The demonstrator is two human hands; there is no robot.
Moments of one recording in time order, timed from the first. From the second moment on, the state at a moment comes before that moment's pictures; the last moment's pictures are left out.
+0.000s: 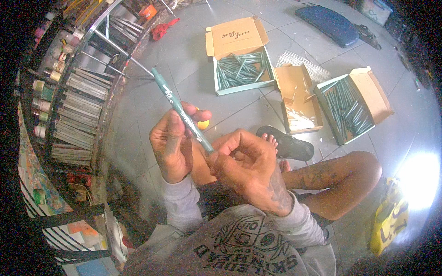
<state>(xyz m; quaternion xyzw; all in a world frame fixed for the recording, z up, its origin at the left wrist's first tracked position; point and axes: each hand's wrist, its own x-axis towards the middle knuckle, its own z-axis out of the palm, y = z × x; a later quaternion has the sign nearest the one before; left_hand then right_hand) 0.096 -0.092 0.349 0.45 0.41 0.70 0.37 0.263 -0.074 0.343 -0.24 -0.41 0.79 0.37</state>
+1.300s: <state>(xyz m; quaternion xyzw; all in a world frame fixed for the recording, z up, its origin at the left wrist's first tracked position) 0.098 -0.091 0.357 0.38 0.49 0.65 0.43 0.257 -0.041 0.365 -0.24 -0.69 0.48 0.49</state>
